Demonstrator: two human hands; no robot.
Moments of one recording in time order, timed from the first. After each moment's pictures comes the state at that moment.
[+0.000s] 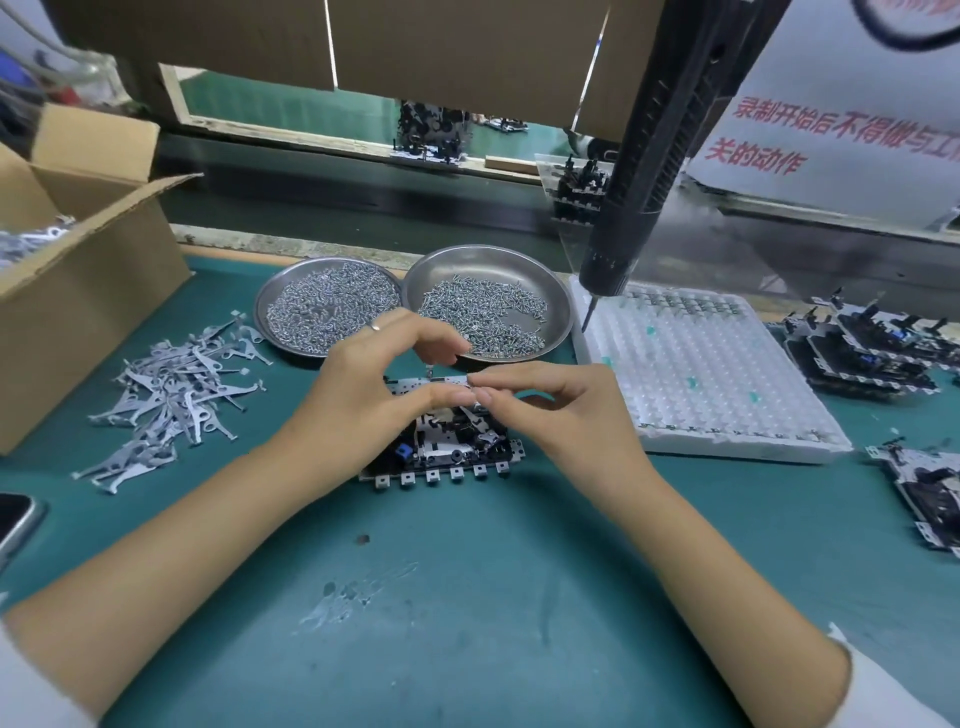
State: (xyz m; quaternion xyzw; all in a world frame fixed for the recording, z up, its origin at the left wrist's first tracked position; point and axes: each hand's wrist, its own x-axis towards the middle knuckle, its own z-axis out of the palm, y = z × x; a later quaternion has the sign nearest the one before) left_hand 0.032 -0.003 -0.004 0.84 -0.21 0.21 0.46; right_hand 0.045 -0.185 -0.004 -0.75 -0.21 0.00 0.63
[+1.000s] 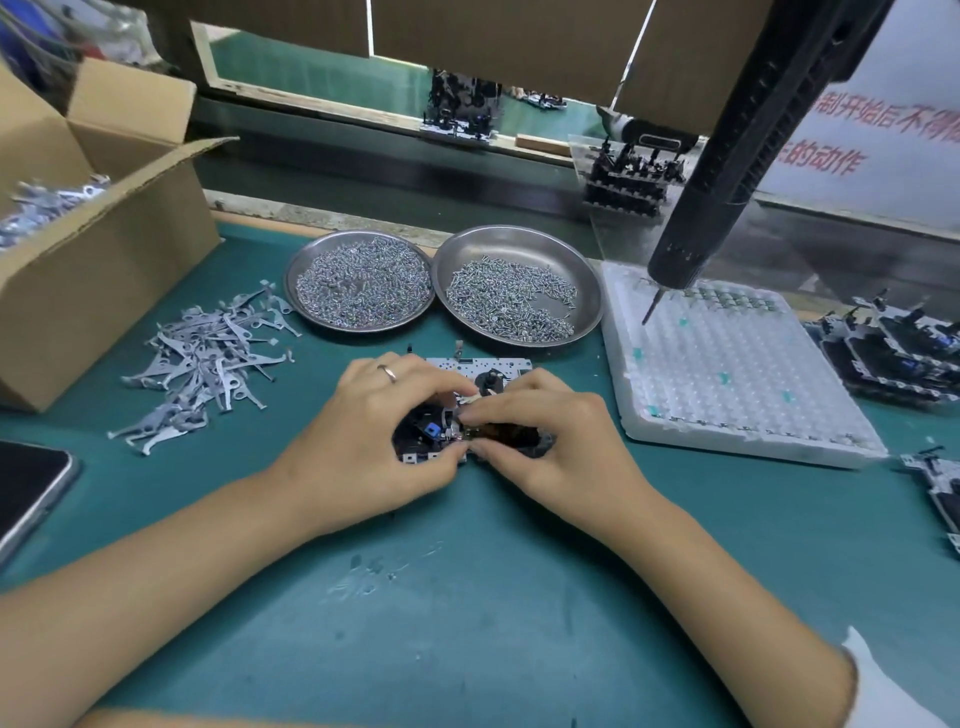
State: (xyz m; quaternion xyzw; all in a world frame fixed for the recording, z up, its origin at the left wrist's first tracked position) left_hand -0.004 0.010 -0.025 0.91 -0.18 0.17 0.33; right_hand 0.034 -0.175 -0.021 -0.84 -0.38 -0.06 0.40
